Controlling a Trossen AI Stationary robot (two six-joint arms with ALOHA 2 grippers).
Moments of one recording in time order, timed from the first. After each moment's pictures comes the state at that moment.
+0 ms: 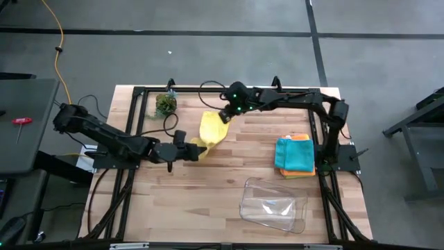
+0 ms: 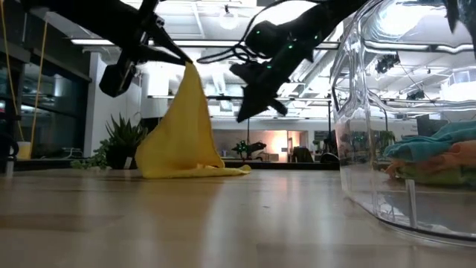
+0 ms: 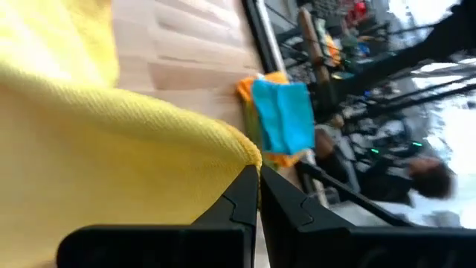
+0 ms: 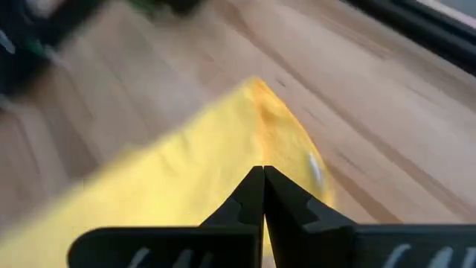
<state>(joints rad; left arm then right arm) -0.16 1.22 0.58 0.20 -0.56 -1.35 -0.38 1.87 1.39 -0.32 -0.08 0.43</state>
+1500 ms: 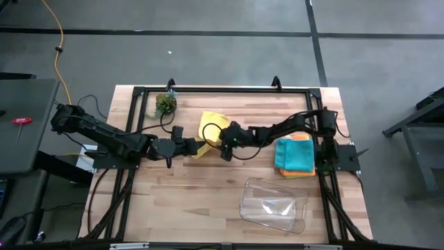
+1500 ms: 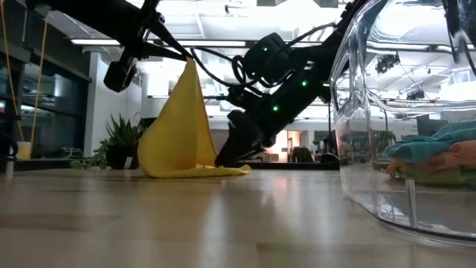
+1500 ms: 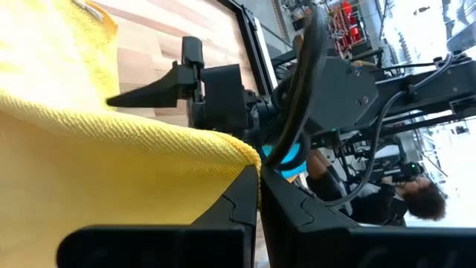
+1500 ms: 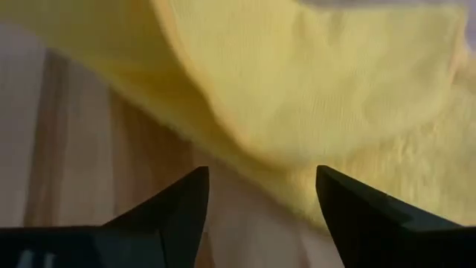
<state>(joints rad) -0.13 1.18 0.58 0.18 -0.59 -1.36 -0.09 2.00 1.04 0.25 0.12 0.10</state>
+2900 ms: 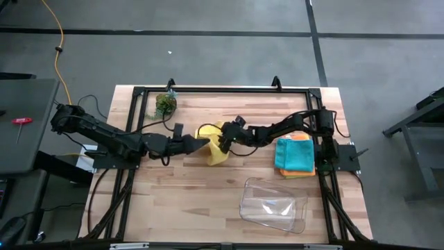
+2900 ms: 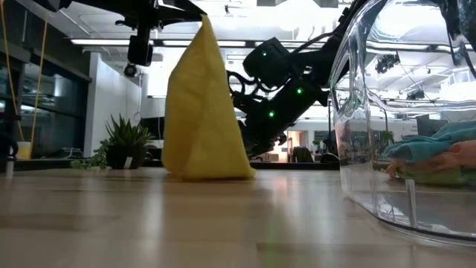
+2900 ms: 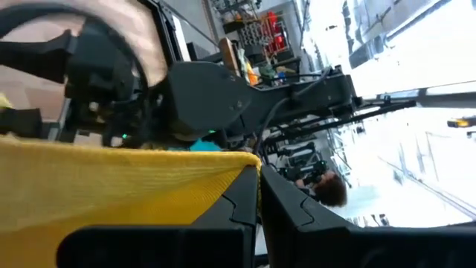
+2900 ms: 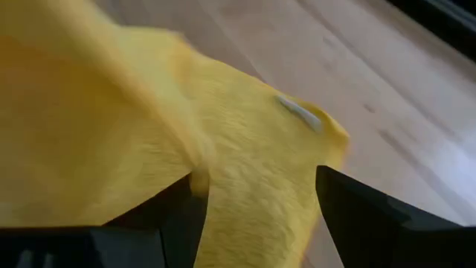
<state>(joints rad) -0.13 1.18 0.58 0.48 -0.53 -1.29 -0.10 2.02 1.04 0.29 0.38 0.20</state>
